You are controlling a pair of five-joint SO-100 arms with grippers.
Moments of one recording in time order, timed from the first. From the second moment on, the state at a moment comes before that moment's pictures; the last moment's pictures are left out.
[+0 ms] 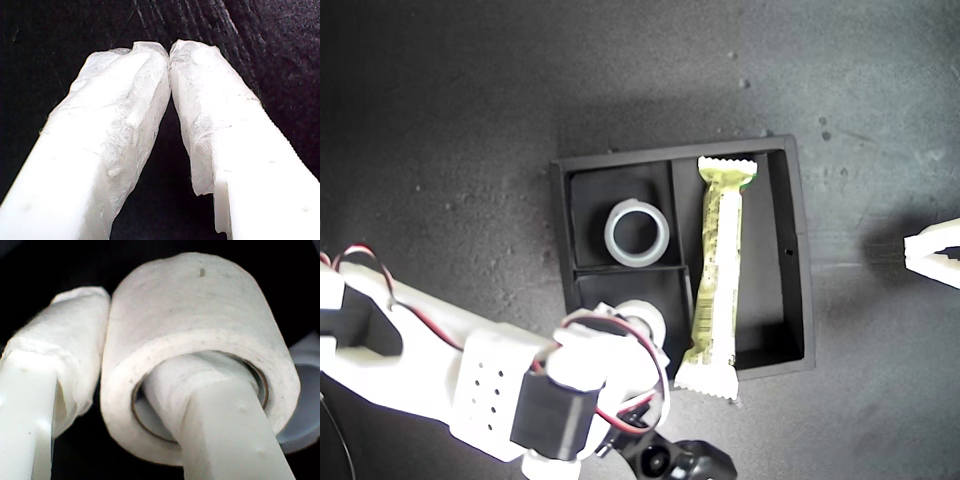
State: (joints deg) arm 0 17.0 33.2 1.6 104.0 -69.8; arm 1 -4.7 176.7 177.2 39.8 72.2
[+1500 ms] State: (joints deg) arm 0 0.4 191.1 176.4 73.7 -83.8; arm 1 -1.1 177.5 178.3 70.7 95.3
